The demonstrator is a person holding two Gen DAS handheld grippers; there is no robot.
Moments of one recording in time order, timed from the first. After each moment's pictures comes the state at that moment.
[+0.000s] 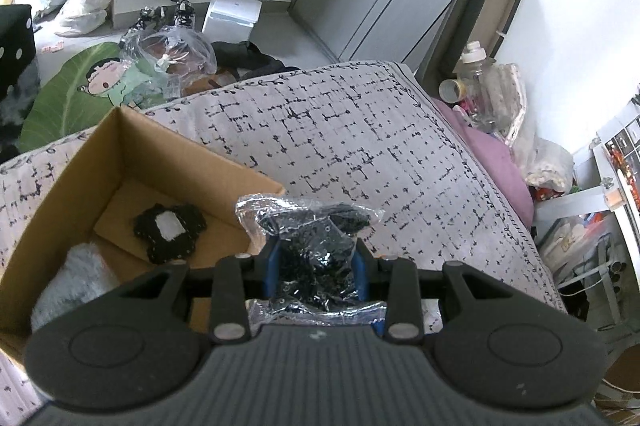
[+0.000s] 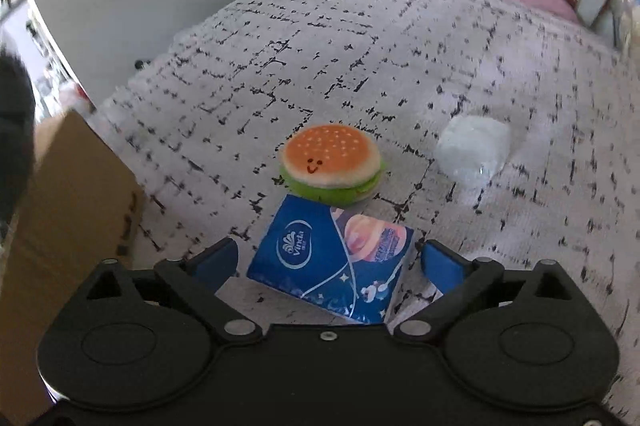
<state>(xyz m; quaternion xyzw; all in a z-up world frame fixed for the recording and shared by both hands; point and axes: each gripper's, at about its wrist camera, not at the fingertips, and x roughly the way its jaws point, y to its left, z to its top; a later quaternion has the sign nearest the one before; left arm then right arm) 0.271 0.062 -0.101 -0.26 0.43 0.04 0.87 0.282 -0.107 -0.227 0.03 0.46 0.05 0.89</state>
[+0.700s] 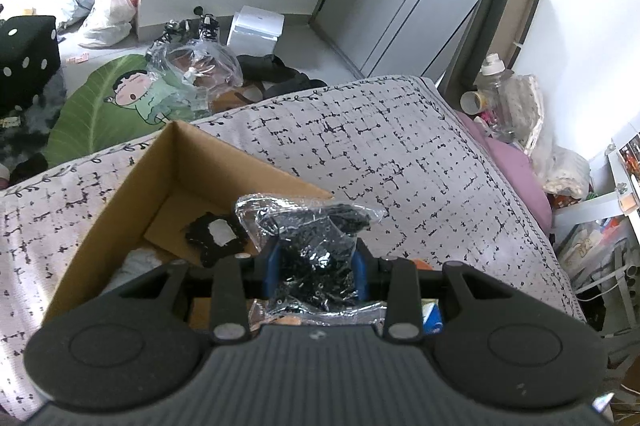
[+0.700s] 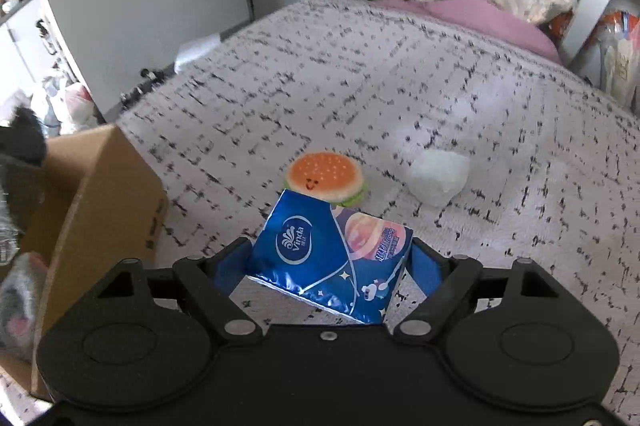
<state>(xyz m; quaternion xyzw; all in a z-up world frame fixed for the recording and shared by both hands) 0.248 0.082 -0.088 -0.24 0.42 0.07 0.87 0.253 -0.119 -0.180 0.02 0.43 0.06 0.90</state>
